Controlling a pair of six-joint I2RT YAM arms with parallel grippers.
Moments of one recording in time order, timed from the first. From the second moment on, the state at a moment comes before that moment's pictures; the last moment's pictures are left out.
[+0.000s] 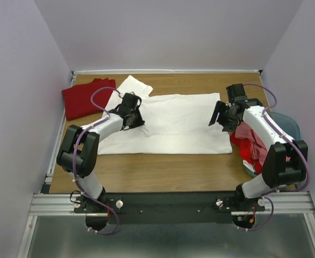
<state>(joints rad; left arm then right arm) -0.39 1.68 1.02 -0.22 0.01 -0.67 0.15 1.53 1.19 -0.79 -0.06 0.51</state>
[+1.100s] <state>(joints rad) -0.38 1.74 1.04 -0.17 0.02 -0.58 0.15 1.80 1.27 -0.58 -0.16 0.46</state>
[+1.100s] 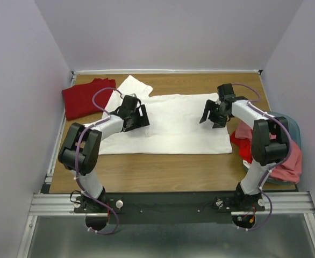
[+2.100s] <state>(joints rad) -0.39 1.41 0.65 -0.06 0.02 -0.65 0.15 1.54 0.85 -0.59 -0.12 0.60</state>
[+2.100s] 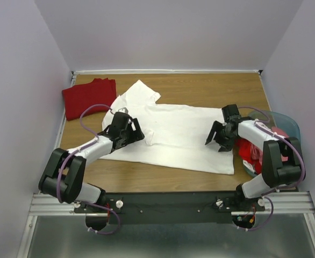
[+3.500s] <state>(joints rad) -0.34 2.45 2.23 -0.47 -0.13 -0.38 -0.07 2.13 1.65 -0.67 0.00 0.44</state>
